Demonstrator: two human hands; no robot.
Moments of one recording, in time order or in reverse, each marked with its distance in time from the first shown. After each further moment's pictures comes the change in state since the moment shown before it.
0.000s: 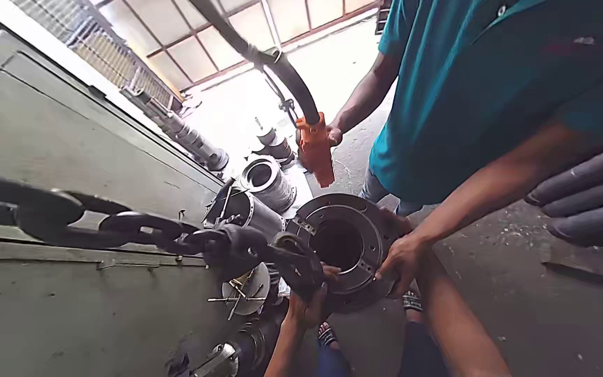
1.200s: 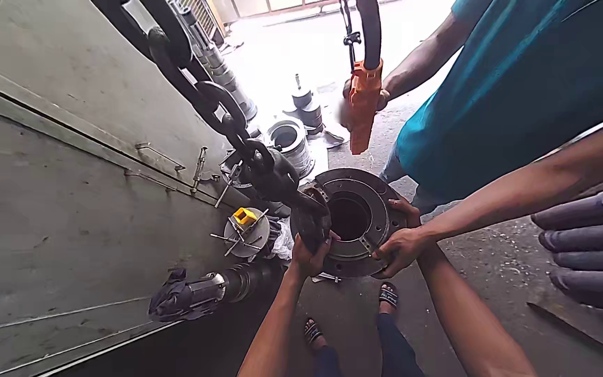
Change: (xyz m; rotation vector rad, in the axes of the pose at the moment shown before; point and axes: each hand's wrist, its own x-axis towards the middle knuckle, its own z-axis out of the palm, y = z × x) left_hand -0.009 -0.003 0.022 0.215 0.297 -0.142; right_hand 0.028 0.059 -0.033 0.168 -0.243 -0.243
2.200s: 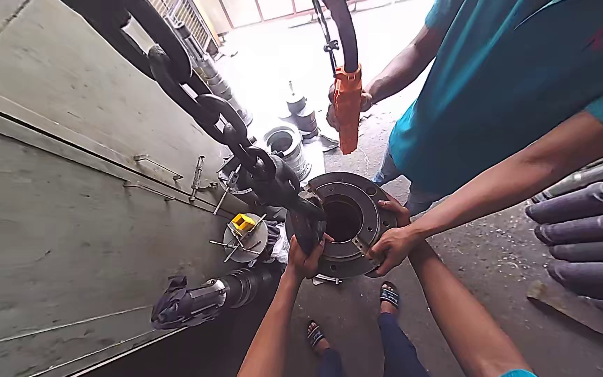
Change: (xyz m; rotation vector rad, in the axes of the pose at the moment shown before) left_hand 0.002 -0.004 -0.001 -0.033 -0.020 0.032; right_hand -0.013 -0.018 0.005 -0.431 -0.291 0.006
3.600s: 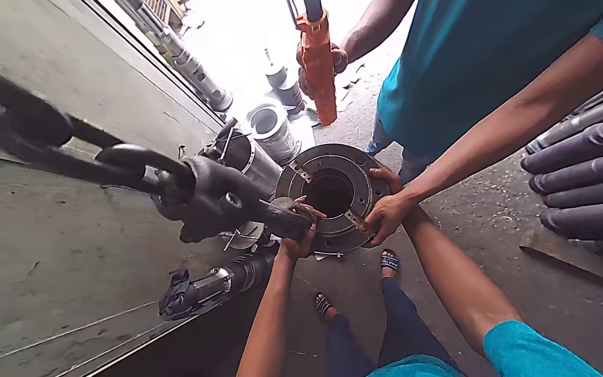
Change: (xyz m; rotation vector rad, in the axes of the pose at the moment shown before) left_hand 0.002 0.004 -0.004 0.000 -0.103 0.133; right_hand 0.012 -0.046 0.021 0.418 0.341 0.028
